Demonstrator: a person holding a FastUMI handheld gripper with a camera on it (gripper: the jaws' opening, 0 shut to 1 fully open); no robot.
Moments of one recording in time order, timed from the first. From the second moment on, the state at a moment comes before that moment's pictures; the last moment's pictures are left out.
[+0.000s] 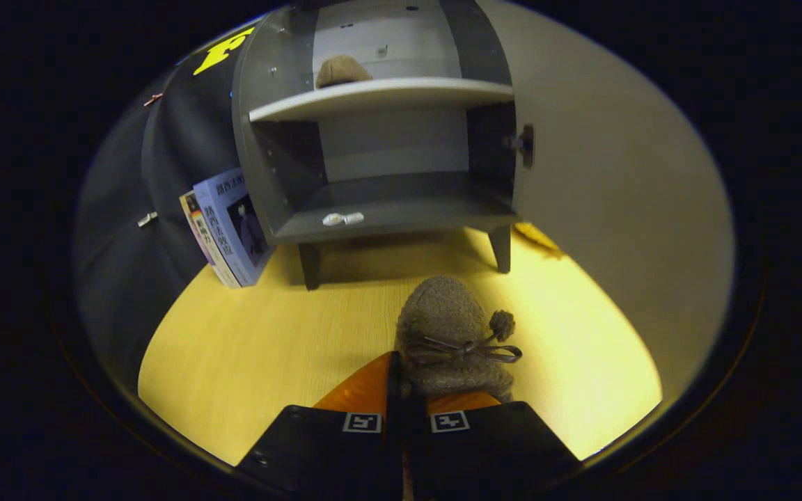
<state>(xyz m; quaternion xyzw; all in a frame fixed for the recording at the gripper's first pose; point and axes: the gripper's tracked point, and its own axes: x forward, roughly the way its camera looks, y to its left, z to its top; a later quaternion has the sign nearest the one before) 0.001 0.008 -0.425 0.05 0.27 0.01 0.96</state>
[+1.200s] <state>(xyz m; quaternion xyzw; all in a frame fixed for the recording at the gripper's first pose) 0.291 -0.001 -0.138 0.05 0.19 0.02 0.98</state>
